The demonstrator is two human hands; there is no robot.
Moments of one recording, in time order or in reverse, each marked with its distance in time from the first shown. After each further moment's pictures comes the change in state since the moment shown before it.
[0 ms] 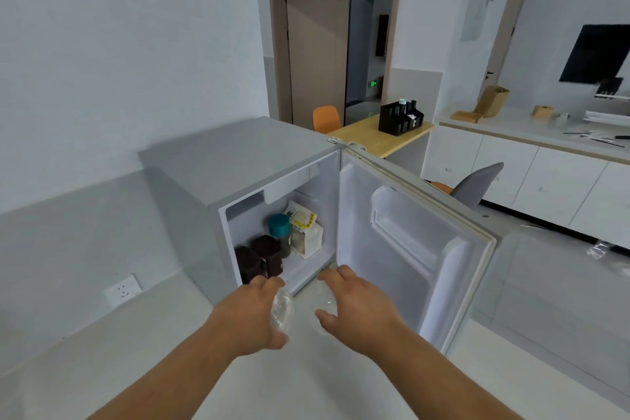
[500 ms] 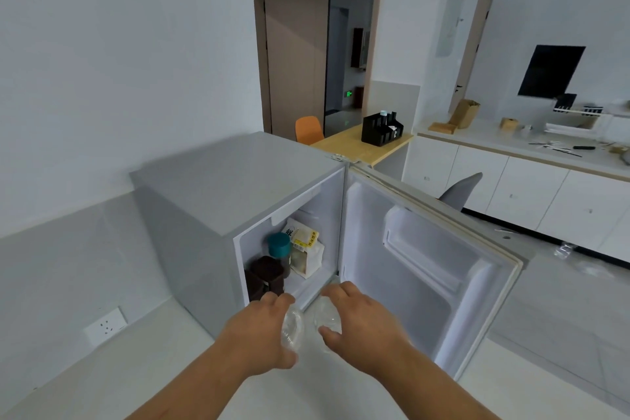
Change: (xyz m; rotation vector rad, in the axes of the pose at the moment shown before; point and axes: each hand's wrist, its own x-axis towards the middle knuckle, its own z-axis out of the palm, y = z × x) left_hand 0.040 -0.048 -0.004 -0.025 -0.030 0.126; right_hand 0.042 -0.036 0.023 -0.011 0.016 0.128
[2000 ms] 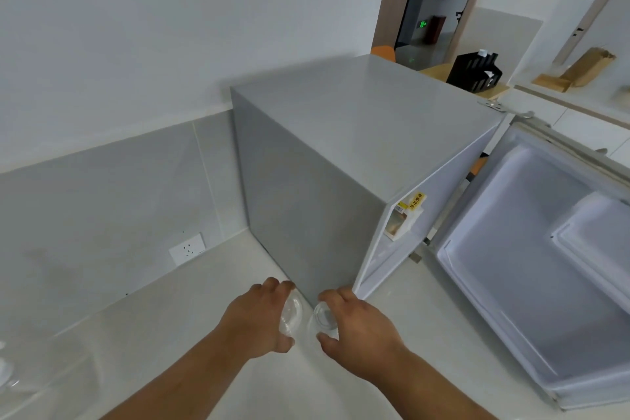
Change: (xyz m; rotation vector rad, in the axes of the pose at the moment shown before) left_hand -0.028 -0.229 0.070 -0.071 -0.108 -0.150; right_hand 0.082 -0.137 0.180 0.030 -0.313 -0.133
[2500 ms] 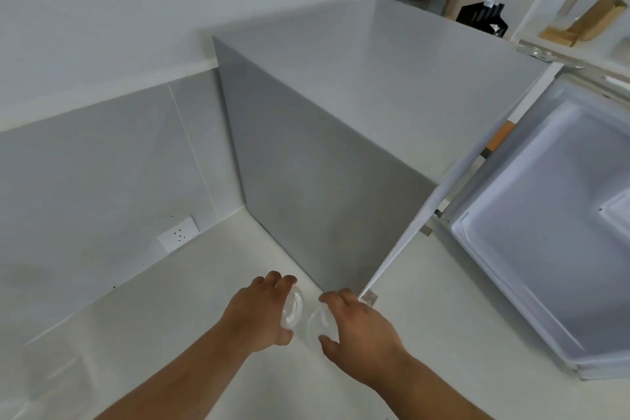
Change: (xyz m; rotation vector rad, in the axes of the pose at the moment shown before) left_hand 0.033 -0.041 0.047 0.051 -0.097 0.062; right_hand 0.022 0.007 0.072 0.018 -0.069 0.102
